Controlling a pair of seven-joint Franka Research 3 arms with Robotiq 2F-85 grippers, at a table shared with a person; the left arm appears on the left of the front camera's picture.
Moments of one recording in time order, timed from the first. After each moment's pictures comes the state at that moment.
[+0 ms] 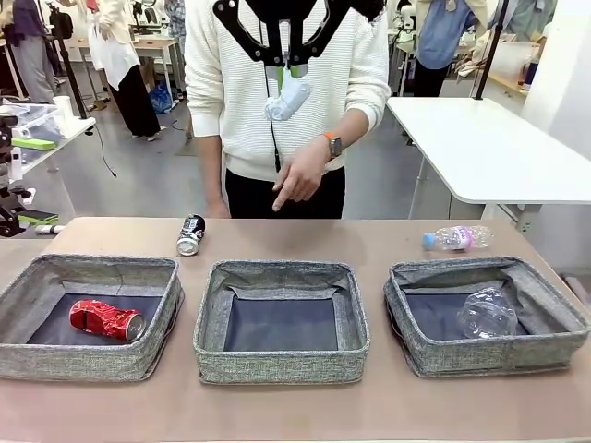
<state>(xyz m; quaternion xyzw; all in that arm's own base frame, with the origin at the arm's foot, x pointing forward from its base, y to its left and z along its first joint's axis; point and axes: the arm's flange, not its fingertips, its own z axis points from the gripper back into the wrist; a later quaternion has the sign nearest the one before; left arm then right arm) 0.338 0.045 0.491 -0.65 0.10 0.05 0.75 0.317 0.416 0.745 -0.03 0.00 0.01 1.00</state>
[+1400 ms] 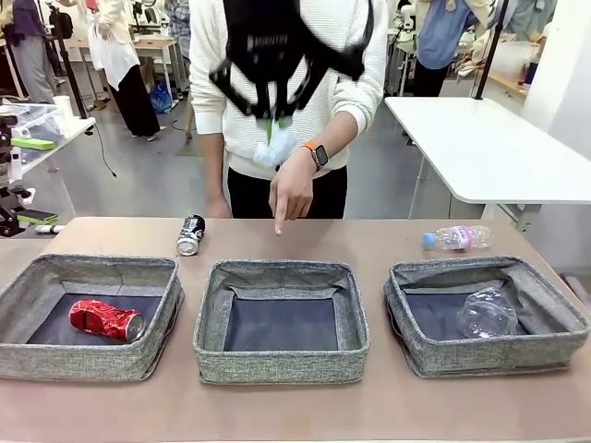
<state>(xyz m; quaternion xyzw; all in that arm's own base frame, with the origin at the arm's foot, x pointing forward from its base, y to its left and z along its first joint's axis) 0.338 0.045 0.491 -0.65 0.10 0.05 0.75 0.343 0.437 0.658 -0.04 -0.01 0.06 1.00</state>
